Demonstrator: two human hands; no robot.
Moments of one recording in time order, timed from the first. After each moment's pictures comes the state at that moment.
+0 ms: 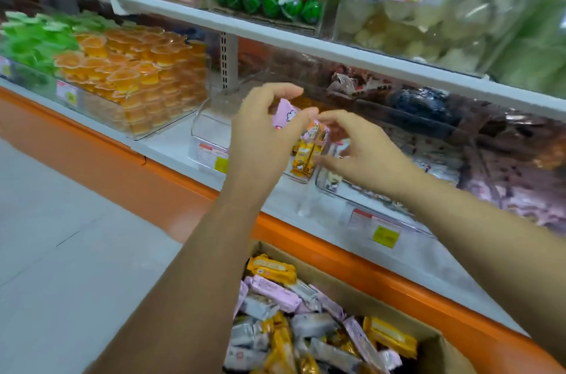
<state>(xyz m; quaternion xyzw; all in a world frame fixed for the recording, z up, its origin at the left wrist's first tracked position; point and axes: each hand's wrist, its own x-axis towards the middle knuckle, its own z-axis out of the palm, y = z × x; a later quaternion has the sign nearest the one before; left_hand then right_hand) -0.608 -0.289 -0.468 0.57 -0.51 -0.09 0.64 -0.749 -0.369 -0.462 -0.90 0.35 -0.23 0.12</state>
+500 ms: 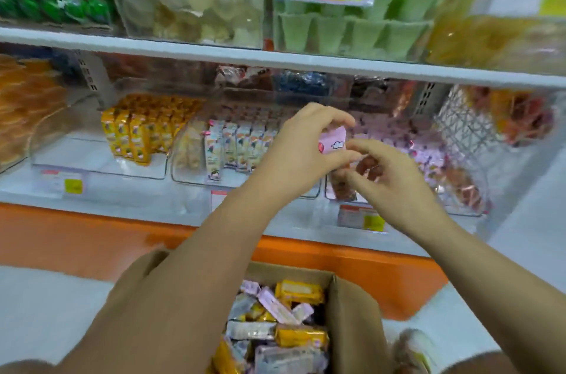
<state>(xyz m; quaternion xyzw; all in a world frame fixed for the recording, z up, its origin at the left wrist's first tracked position) -0.826 -0.318 -0.458 0.42 -0.78 -0.16 0.43 -0.982 -0.301 -0.481 -0.76 0.48 -0.41 0.18</state>
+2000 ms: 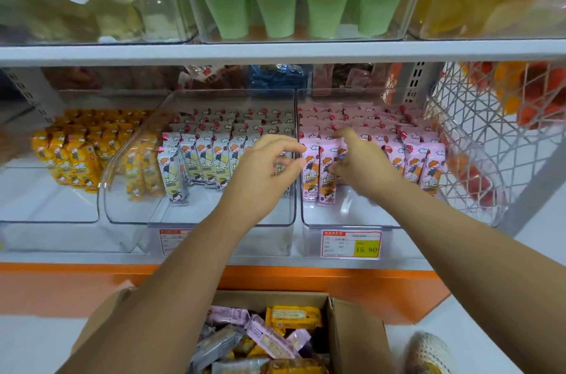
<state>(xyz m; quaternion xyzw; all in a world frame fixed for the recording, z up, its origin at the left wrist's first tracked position) -0.830 -0.393 -0.522 0.47 -0.74 -0.26 0.40 -1.015 -0.435 -0.535 -0.71 0.65 -0.22 0.16</state>
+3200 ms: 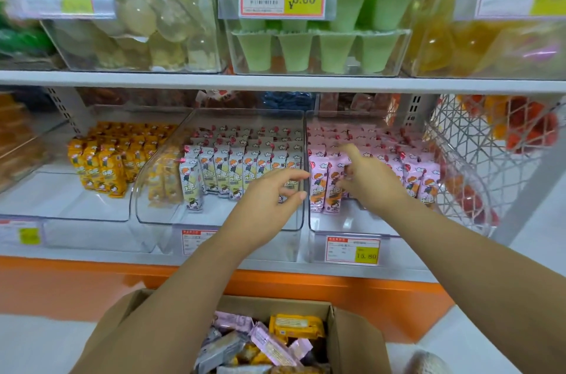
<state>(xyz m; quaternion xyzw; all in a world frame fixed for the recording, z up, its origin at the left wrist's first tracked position) -0.817 -0.359 -0.515 0.51 -0.75 -0.27 0.32 -1.020 -0.425 -0.528 -0.75 0.64 -0.16 0.05</state>
